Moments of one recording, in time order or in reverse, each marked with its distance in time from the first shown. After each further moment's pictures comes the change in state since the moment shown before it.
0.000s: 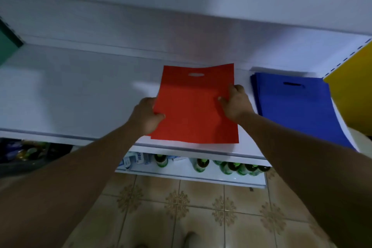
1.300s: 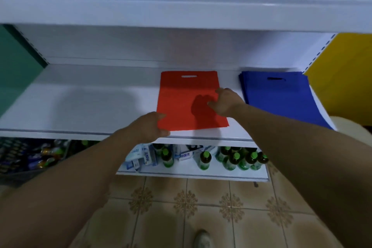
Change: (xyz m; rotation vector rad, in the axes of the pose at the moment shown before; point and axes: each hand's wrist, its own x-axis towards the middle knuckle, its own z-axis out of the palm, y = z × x) left_hand -0.095 0.032 -0.024 0.317 -0.290 0.048; right_hand -0.064 -0.032 -0.046 -0.146 -0.194 0.001
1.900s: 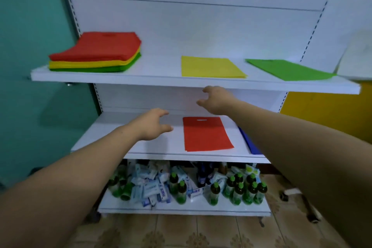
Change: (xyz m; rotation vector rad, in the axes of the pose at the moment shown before) left_hand -0.279 -0.044 -0.122 0.056 0.377 0.264; right_hand -0.274 -0.222 -0.120 -0.116 0.339 -0.192
